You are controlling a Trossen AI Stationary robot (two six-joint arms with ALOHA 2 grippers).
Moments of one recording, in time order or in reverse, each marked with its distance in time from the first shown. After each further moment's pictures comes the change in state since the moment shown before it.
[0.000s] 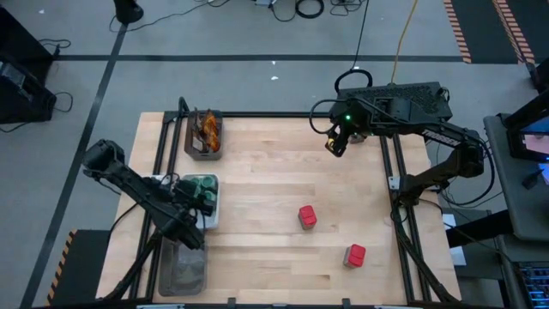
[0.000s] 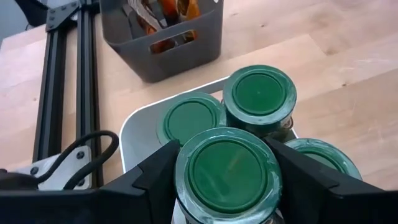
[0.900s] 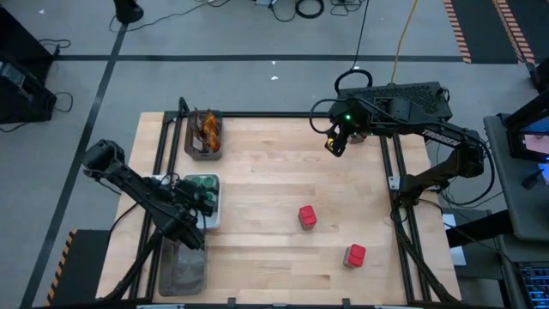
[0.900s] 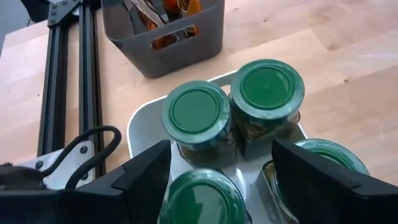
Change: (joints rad) left arm 0.001 0.002 0.019 -0.016 0.024 0.000; right arm 0.000 0.000 0.000 0.014 0.000 -0.009
